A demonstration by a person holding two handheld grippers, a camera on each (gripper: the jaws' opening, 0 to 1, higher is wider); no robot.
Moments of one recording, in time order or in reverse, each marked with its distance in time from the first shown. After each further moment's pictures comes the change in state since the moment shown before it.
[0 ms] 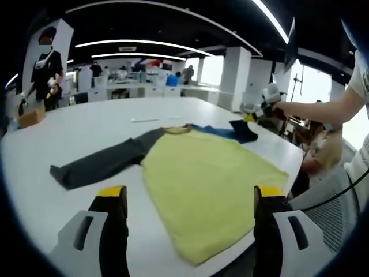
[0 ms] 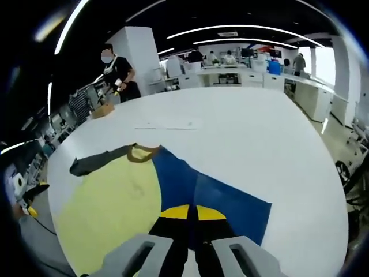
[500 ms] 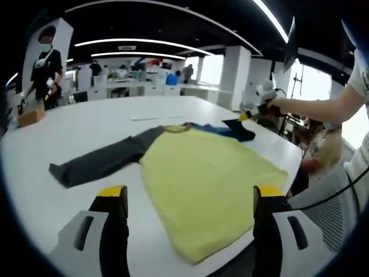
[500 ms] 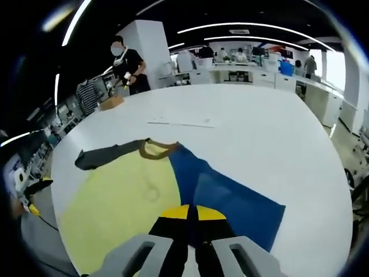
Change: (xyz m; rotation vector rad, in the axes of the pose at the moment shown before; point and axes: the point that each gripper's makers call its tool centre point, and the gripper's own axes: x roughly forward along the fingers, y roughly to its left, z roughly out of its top) left arm 0.000 -0.011 0.001 -0.003 0.008 -0.003; right arm 0.020 0.037 0.000 -0.070 0.047 0.047
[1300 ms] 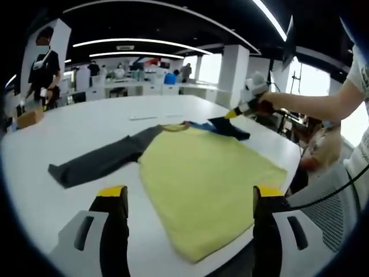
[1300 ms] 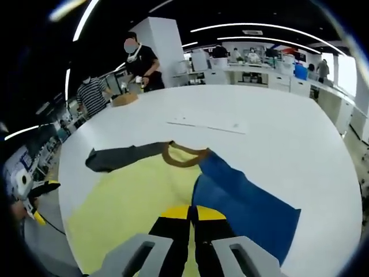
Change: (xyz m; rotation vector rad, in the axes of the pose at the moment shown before) left arm 0.001 -0.017 0.007 0.011 0.006 -0.009; right arm 0.027 0.056 0.019 -0.028 -0.006 0.079
